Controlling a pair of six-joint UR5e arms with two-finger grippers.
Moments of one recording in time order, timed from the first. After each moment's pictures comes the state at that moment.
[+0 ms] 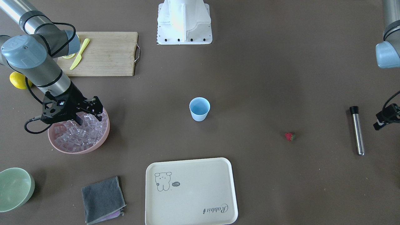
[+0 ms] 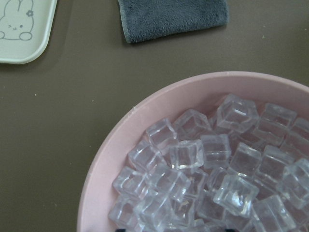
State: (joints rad) left arm -1.33 -1.87 -1.50 -1.85 -2.28 -0.41; right arm 0.84 -1.29 1.69 -1.14 2.04 0.90
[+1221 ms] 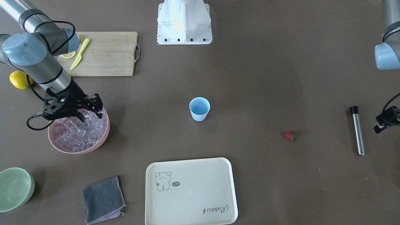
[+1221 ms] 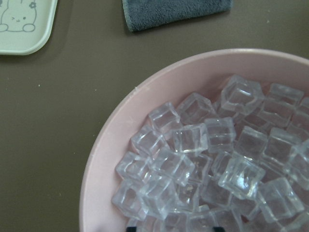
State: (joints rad) left arm -1.33 -1.87 -1.50 -1.87 -2.27 -0.42; right arm 0.82 -1.31 1.70 -1.09 2.04 0.93
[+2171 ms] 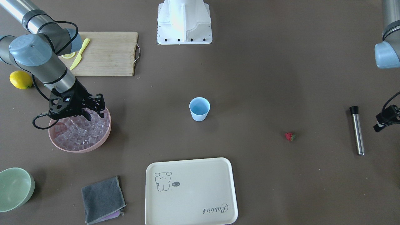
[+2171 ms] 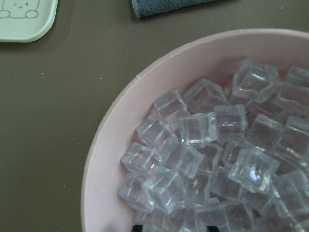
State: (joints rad) left arm -1.33 -1.87 -1.51 -1.87 -2.27 -0.43; right arm 0.80 -1.31 1.70 -1.09 2.04 0.93
